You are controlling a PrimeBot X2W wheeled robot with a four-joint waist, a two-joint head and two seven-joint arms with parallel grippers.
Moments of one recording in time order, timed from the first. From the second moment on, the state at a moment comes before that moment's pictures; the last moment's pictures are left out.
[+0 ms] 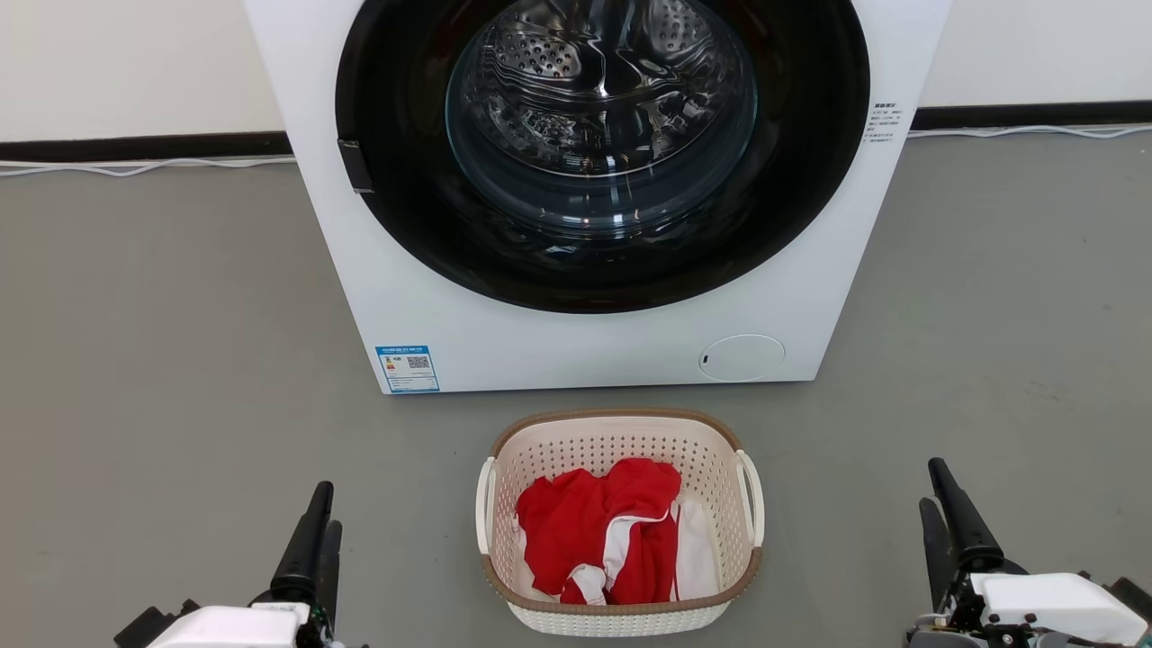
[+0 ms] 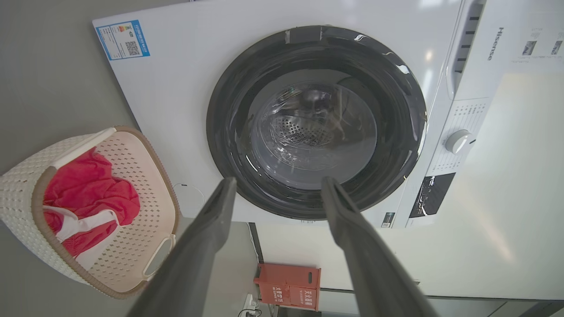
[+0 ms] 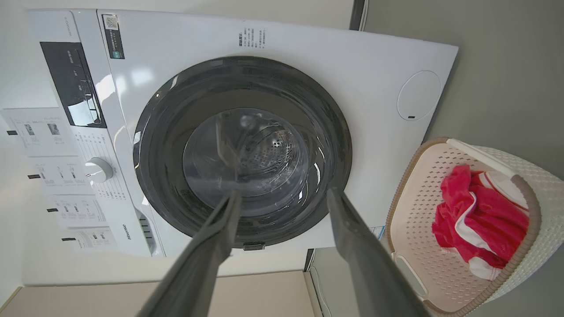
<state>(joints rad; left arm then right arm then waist) -0.01 0.03 0.04 0.30 -1.55 -0.11 0.06 -0.02 -0.04 -0.10 0.28 1.50 0.12 0.06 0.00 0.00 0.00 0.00</state>
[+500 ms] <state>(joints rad) -0.01 0.03 0.00 0.30 -1.38 -0.10 0.01 -0.02 -0.04 -0.09 0.26 1.25 0.12 0.02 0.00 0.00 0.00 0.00</state>
